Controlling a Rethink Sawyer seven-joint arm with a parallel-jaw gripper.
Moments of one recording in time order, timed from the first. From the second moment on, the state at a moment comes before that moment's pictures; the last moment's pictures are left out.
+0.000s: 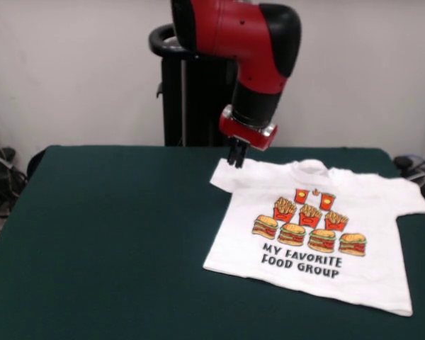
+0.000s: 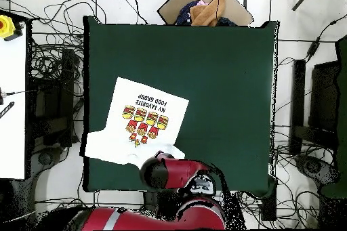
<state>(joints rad) -0.08 -0.49 -0.18 2.04 -0.19 0.11 2.19</state>
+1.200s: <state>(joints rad) 0.00 -0.37 -0.21 2.00 -0.11 0.05 2.19</state>
